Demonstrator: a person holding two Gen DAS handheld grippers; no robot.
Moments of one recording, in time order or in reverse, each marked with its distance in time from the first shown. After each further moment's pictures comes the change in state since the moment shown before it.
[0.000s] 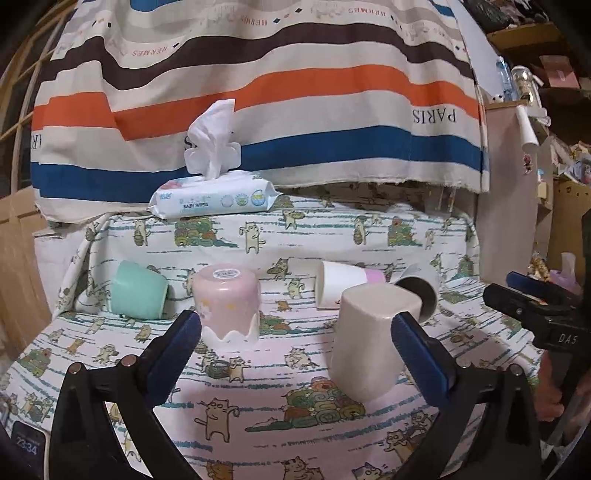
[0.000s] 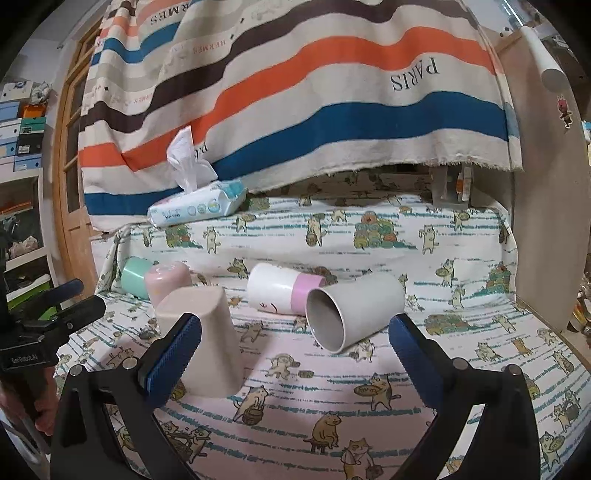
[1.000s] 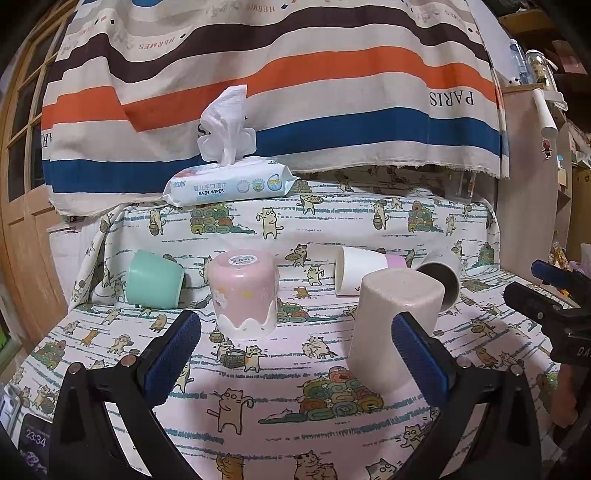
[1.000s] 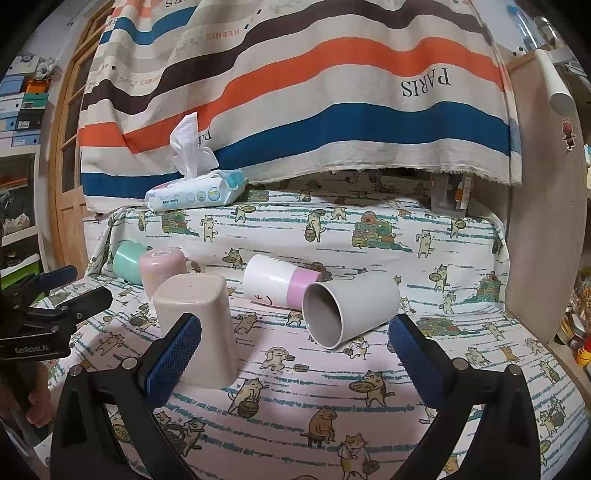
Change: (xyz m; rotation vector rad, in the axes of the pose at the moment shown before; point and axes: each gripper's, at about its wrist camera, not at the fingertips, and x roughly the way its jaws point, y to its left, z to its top) left arm 0.008 -0.001 -0.003 0.004 0.055 0.080; right arm -0.001 0.014 -0.003 -0.074 0.005 -0.044
